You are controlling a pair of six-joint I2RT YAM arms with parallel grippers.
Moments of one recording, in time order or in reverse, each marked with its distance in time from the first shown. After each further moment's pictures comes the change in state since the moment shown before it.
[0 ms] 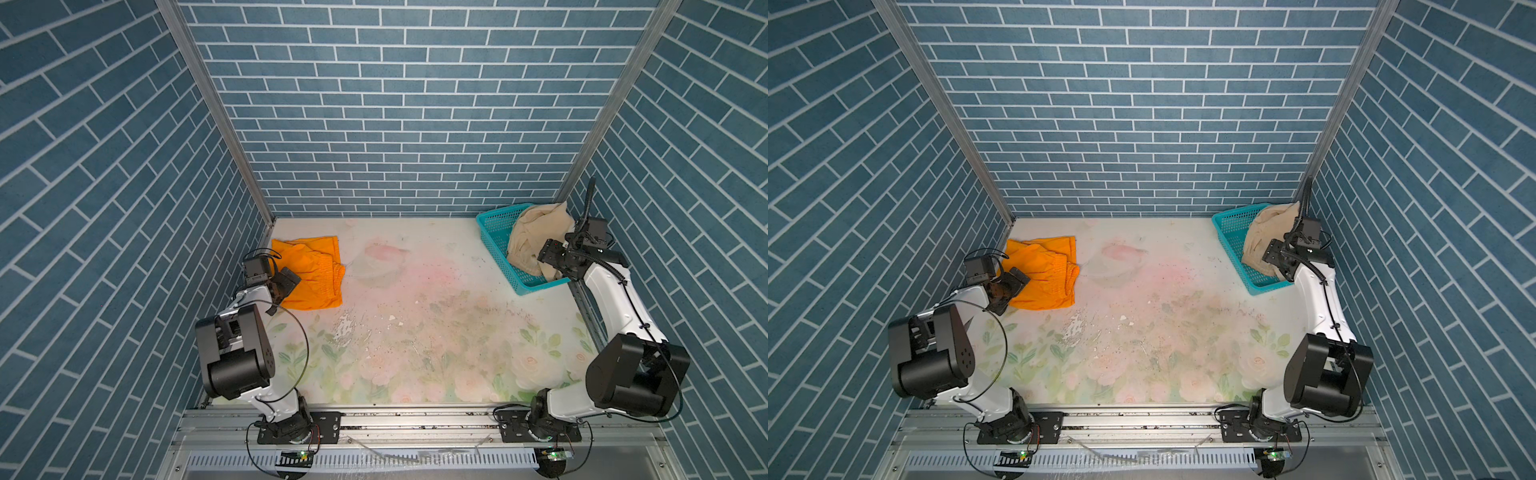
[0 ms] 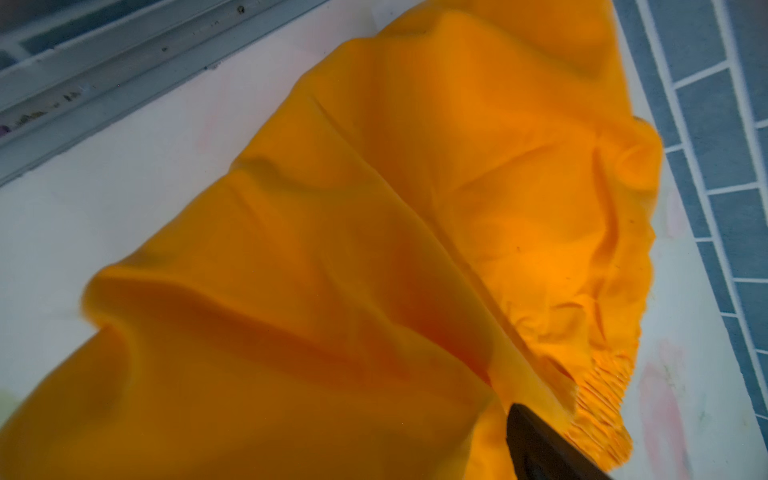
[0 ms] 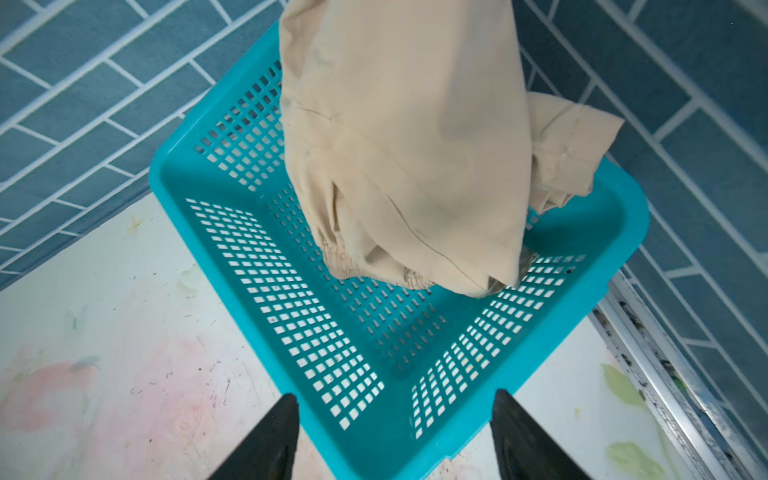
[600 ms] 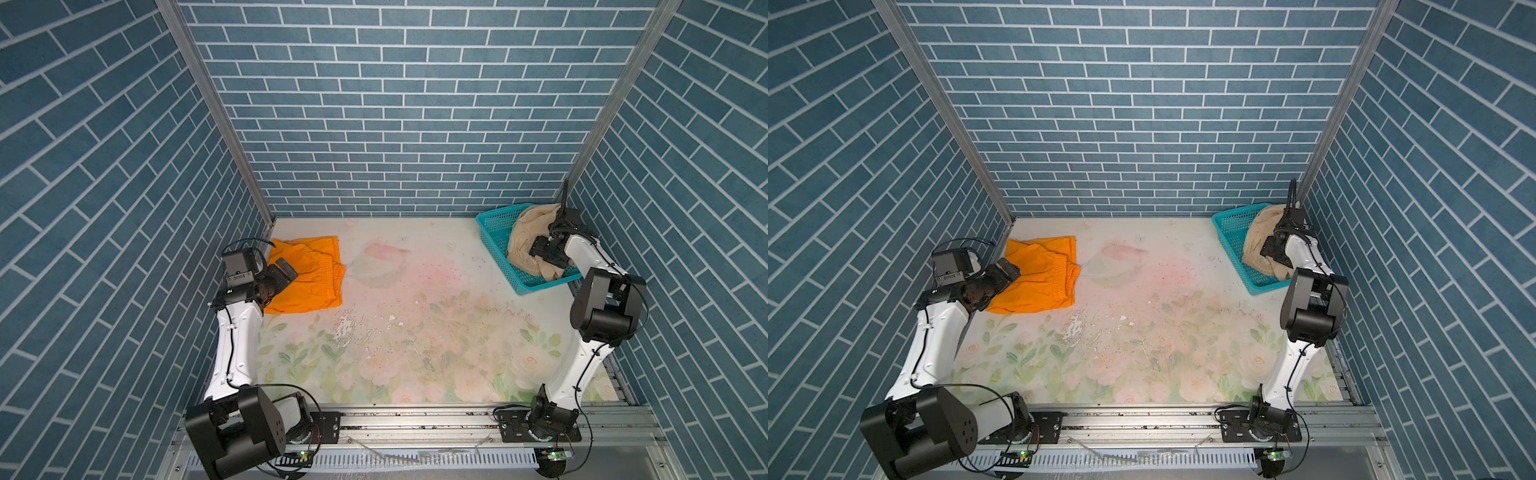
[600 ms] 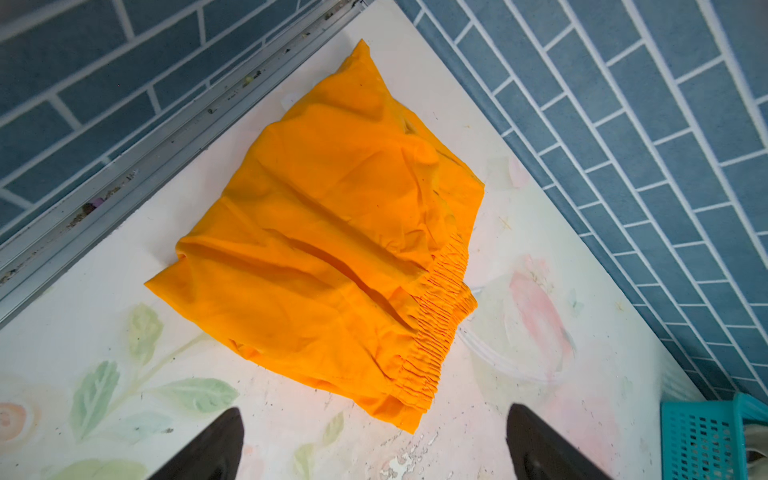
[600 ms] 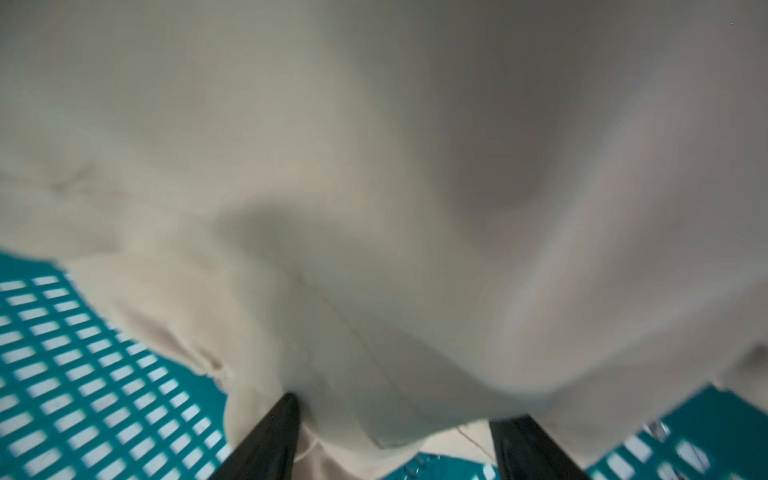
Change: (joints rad) left arm -0.010 -0.388 0.092 -0.371 0.105 0.143; right arm 0.000 0.550 0.343 0.005 0.072 -0.028
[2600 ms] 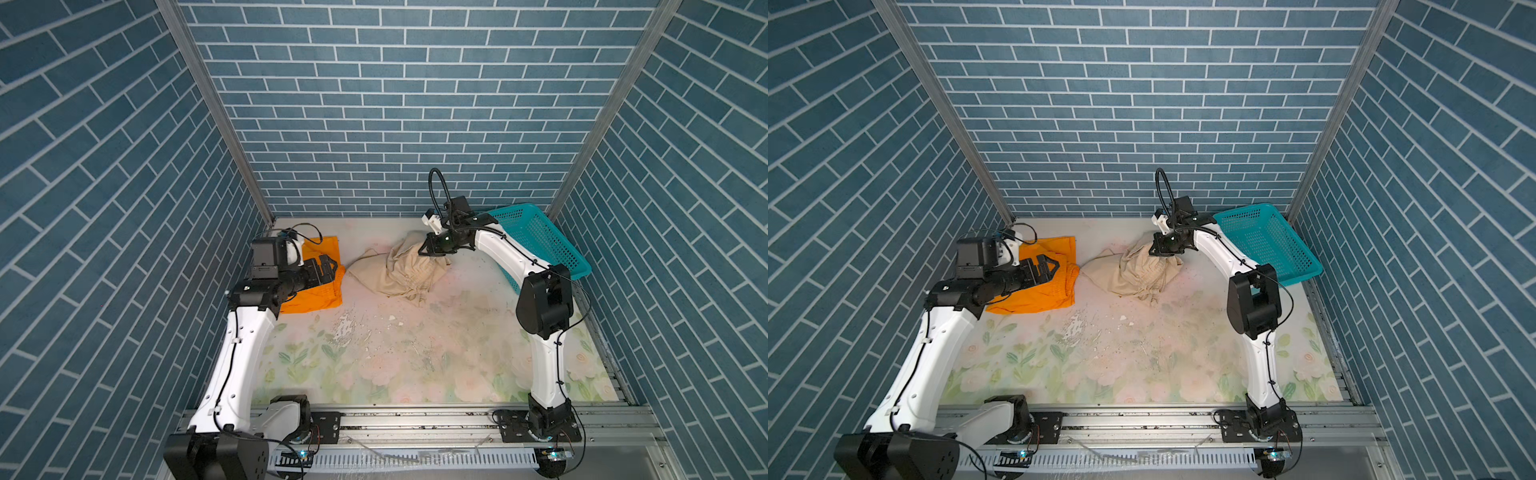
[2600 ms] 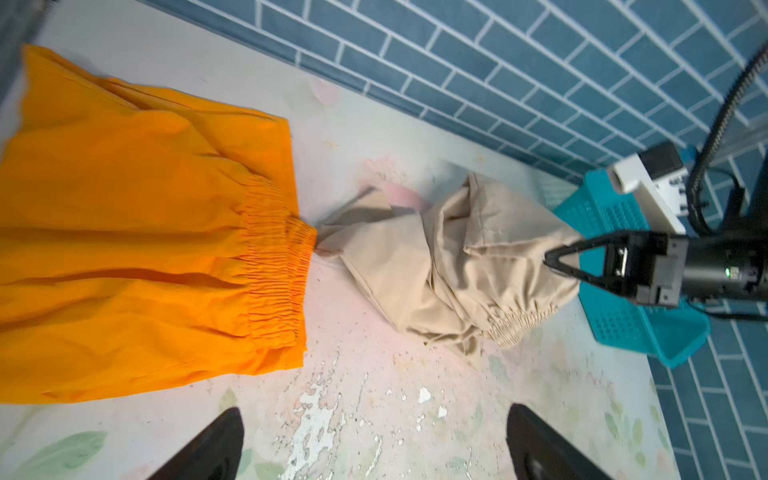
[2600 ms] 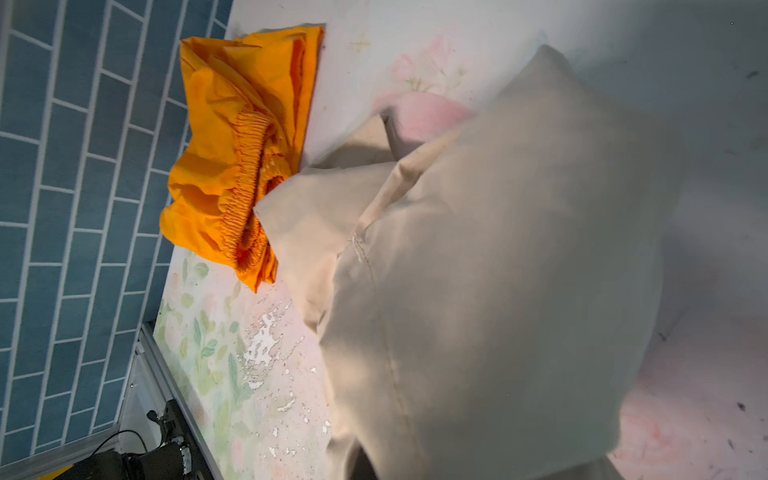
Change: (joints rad) left arm -0.383 -0.045 0.130 -0.126 0.067 0.198; right arm 0.639 0.098 0.295 -0.161 -0.589 -0.050
